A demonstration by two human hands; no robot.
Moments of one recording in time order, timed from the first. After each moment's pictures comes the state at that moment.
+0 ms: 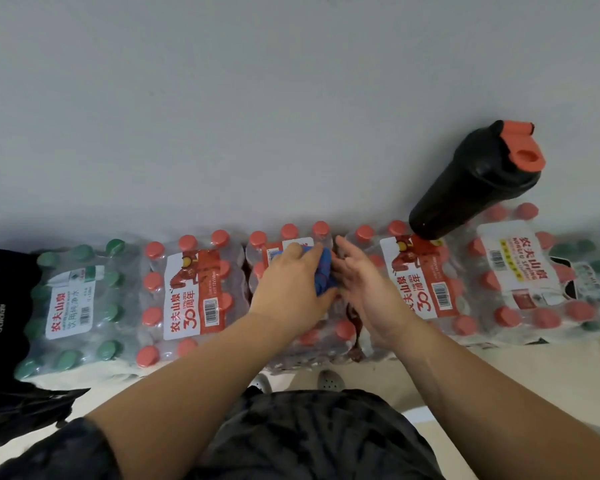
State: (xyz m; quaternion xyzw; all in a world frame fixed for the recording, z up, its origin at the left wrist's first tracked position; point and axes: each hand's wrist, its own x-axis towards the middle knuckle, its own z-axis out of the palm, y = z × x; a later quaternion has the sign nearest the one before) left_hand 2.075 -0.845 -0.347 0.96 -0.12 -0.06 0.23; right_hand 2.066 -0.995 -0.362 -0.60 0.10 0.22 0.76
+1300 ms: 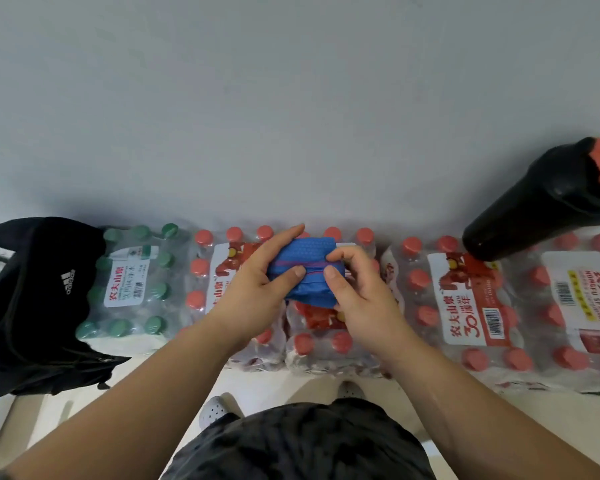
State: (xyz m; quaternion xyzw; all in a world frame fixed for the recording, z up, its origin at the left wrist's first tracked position) left_hand 2.051 -0.762 -0.317 0.78 0.07 -0.07 0.62; right_hand 2.058 -0.940 -0.351 -0.73 -0.06 0.13 0.66
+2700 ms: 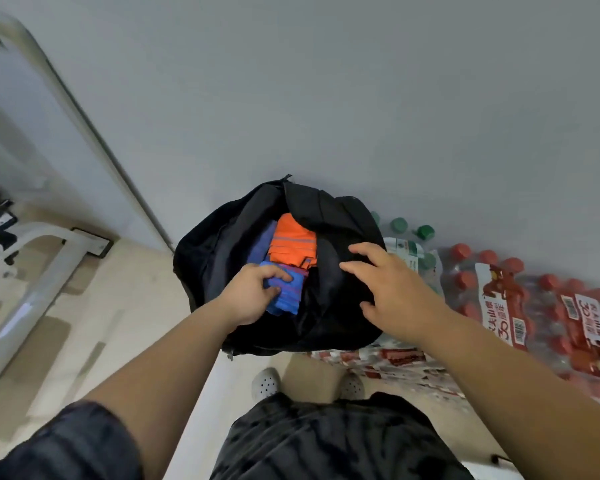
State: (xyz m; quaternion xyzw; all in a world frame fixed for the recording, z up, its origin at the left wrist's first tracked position) left_hand 1.947 -0.239 -0.459 0.83 0.13 -0.15 0.52; right_hand 2.015 -0.487 -0.327 -0.92 -0.34 0.19 0.06
